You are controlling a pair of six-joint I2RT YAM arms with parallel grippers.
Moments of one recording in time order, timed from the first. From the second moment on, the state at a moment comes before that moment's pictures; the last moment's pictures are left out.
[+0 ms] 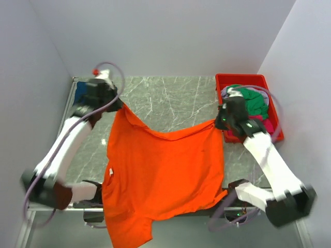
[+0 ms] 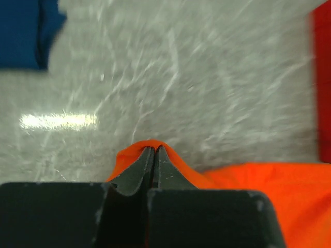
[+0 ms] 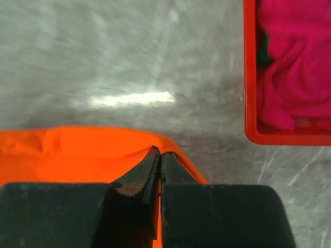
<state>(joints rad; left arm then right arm) -0.26 1.14 1.28 -0.58 0.01 -0.39 0.29 0.96 1.08 -0.75 0.11 0.39</state>
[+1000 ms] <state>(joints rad) -0.09 2.08 1.74 -0.44 -0.03 -0.45 0.16 1.89 1.50 -0.55 0.22 0.36</state>
